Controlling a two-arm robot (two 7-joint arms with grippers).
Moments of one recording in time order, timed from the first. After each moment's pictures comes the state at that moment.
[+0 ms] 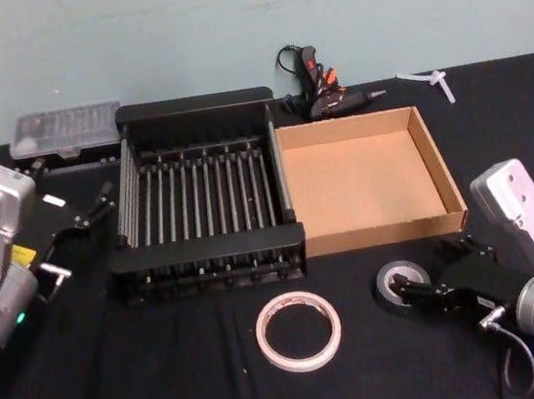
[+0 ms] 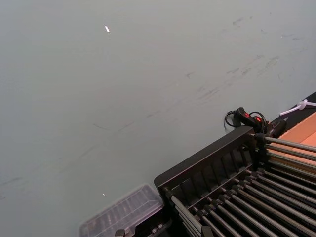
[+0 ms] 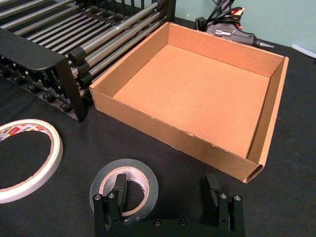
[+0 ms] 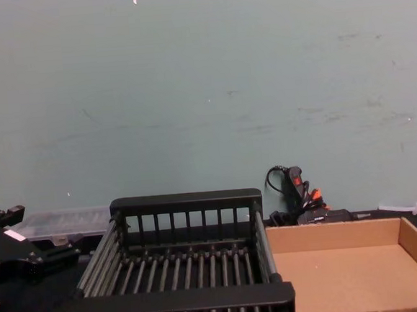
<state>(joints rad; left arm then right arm) -0.20 0.60 0.45 -1.41 -0.25 -0.12 0.03 -0.12 0.48 -0.24 -1.74 0.25 0.39 0.24</state>
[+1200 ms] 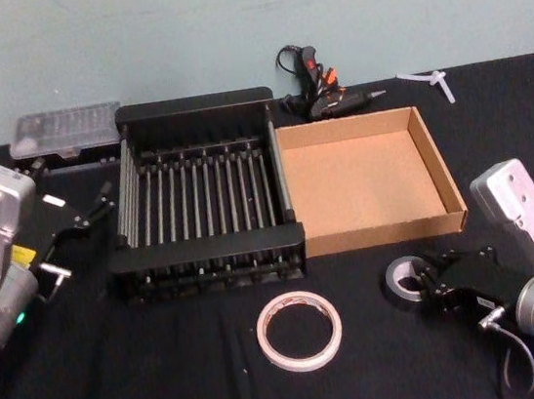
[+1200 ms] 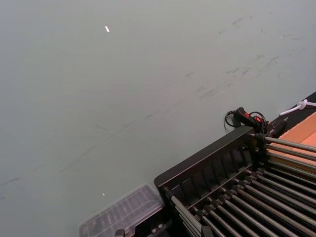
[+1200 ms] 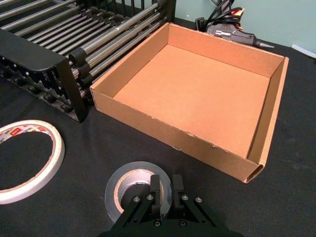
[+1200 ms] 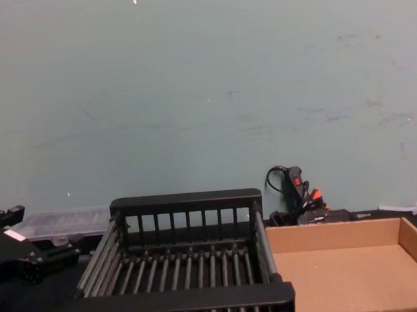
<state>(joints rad) -0.20 0.60 0.45 -1.41 -0.25 -0.12 0.03 -0.12 0.49 -0.24 -1.75 0.26 0.39 0.24</state>
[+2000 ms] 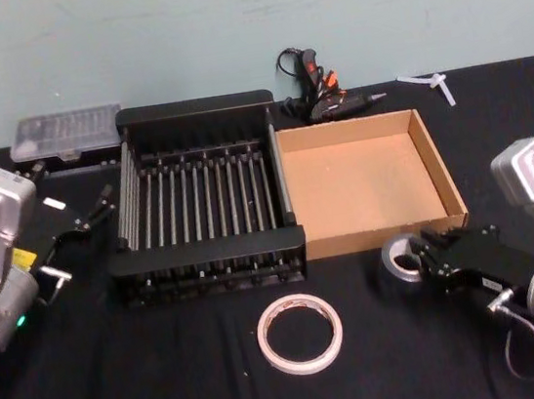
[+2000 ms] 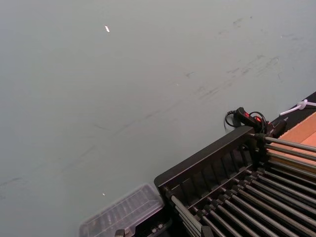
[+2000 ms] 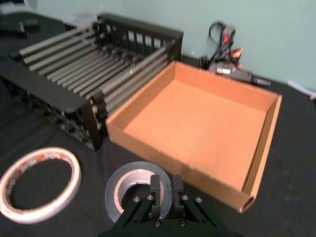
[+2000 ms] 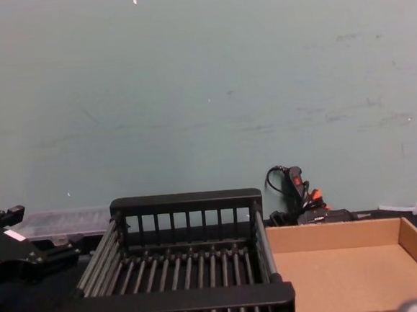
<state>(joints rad) -0.20 0.60 0.45 -1.41 -0.25 -0.12 0.03 -0.14 0.49 -0.19 -1.81 0.29 0.34 0.30</state>
